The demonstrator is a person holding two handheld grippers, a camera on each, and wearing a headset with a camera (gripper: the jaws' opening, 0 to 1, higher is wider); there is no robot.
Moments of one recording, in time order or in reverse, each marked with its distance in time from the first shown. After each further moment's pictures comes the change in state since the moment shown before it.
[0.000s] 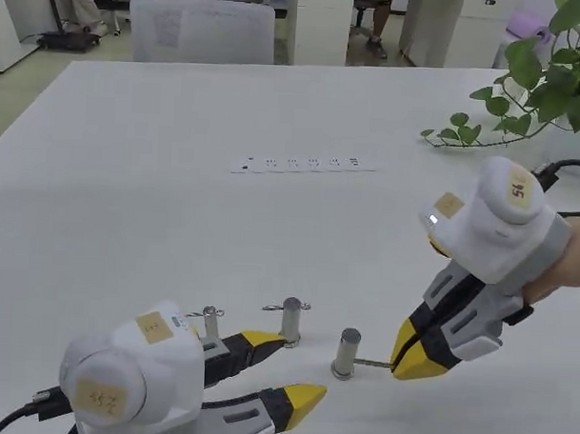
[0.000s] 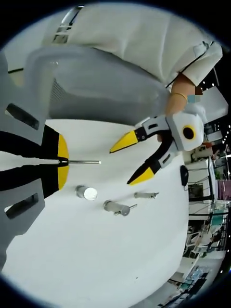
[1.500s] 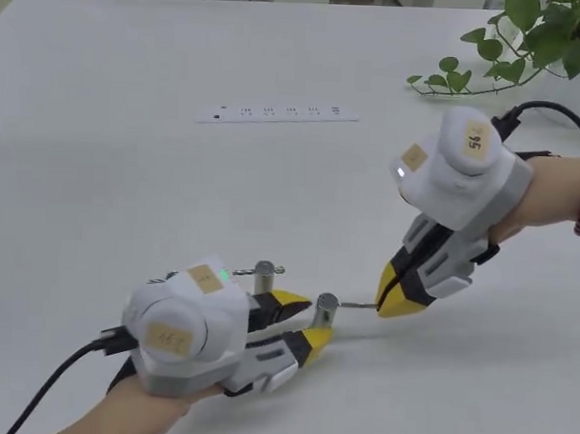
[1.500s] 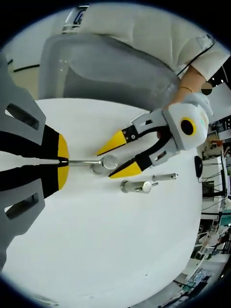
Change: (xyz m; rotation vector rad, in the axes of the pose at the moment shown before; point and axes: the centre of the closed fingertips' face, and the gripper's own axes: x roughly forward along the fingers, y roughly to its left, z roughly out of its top) left arm 0.068 0.005 -0.015 0.033 0.039 -0.043; right arm 0.004 -0.044 -0.030 -0.019 0.105 -0.022
